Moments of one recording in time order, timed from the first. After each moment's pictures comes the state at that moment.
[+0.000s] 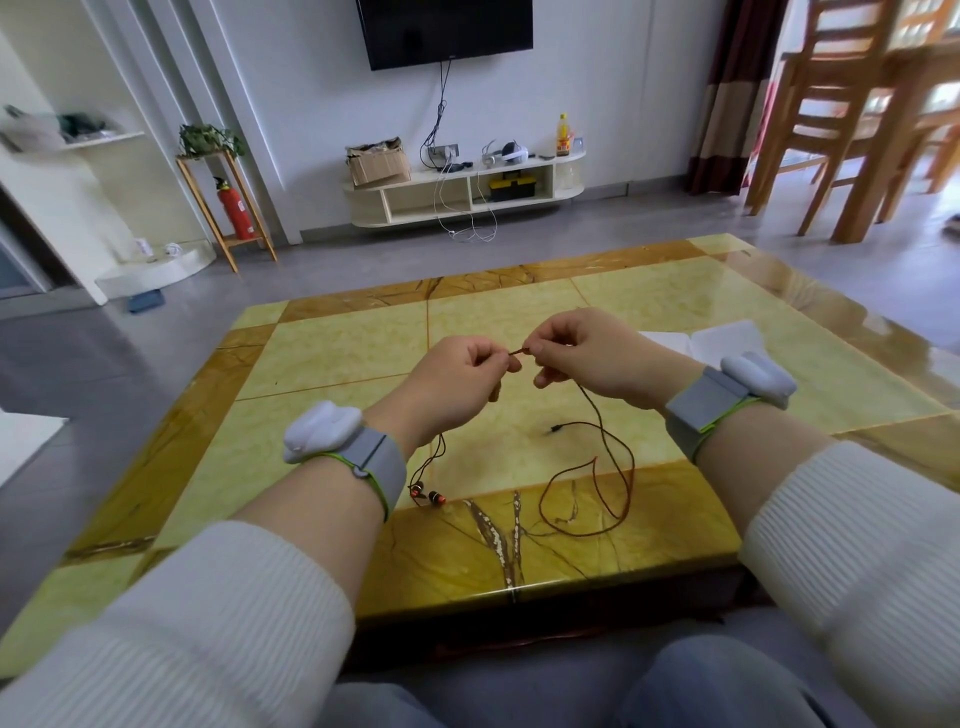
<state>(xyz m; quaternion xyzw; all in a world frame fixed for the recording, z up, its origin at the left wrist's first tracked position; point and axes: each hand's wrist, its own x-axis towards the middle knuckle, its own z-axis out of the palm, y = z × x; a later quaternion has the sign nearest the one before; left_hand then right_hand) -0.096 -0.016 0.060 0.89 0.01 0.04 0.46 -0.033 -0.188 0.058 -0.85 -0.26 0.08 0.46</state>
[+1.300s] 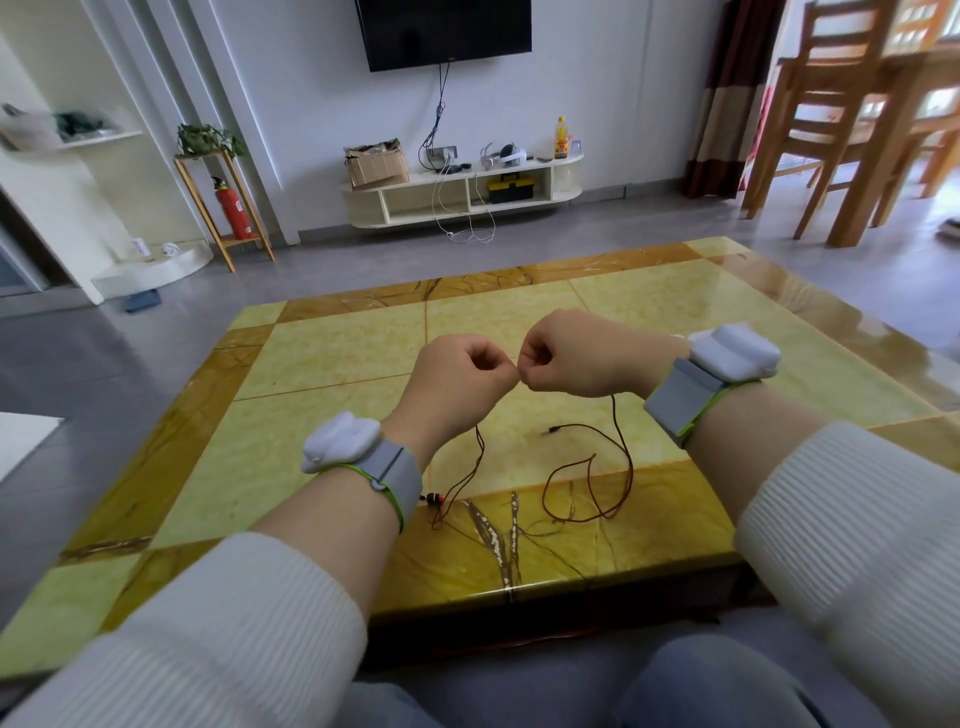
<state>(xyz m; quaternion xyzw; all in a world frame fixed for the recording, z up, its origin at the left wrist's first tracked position) -0.101 -0.025 0.056 0.89 0.05 0.14 0.44 -0.040 -0.175 0.085 -0.92 -0.34 0.06 0.19</state>
